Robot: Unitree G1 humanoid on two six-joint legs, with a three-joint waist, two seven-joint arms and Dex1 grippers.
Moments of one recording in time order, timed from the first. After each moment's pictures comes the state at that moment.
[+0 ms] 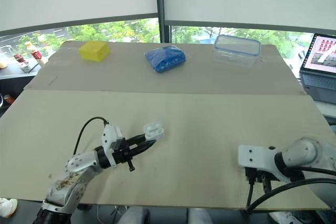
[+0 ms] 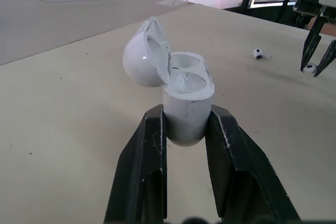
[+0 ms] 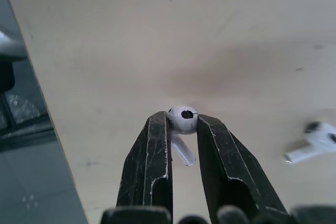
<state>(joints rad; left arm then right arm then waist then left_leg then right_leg) -0.05 0.43 -0.08 -0.27 -0.41 0.22 -0.84 0.08 -1.31 -0.06 -0.55 0.12 0.63 1.23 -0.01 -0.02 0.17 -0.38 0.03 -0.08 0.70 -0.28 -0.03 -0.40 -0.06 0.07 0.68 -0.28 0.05</state>
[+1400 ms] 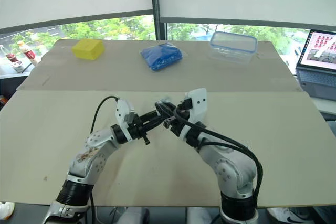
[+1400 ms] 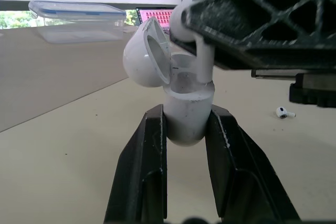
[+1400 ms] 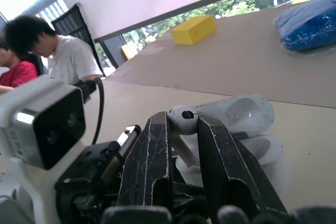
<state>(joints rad) -0.32 0.29 -0.09 -0.12 -0.41 0.27 -0.78 -0.32 -0.06 0.04 -0.58 0.56 0.86 0.26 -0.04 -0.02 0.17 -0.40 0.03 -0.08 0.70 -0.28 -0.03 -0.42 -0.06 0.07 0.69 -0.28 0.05</state>
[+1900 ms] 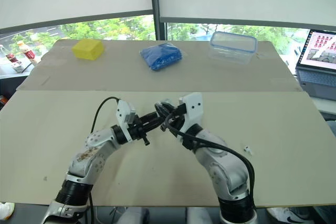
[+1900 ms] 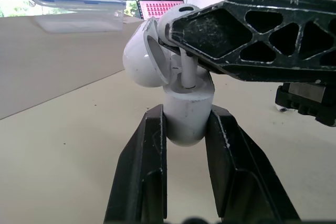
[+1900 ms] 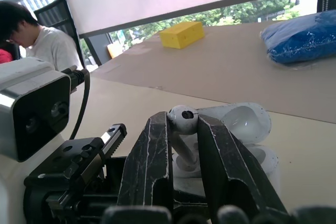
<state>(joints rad) -0.32 0.29 -0.09 -0.12 -0.41 0.31 -0.78 -0.29 -0.10 0.15 -0.53 0.43 0.68 0.26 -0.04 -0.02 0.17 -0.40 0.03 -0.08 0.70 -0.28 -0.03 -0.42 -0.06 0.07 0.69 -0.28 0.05</state>
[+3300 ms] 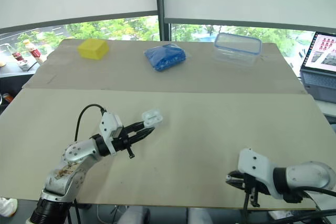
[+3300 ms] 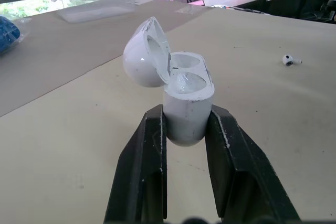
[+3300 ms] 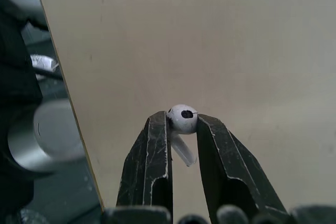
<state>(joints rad) -0.13 0.44 -0.05 -0.33 -0.37 0.27 -0.80 0.44 -1.11 -0.27 -0.60 0.35 0.45 1.04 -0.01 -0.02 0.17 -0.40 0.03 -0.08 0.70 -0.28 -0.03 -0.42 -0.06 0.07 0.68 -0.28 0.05</state>
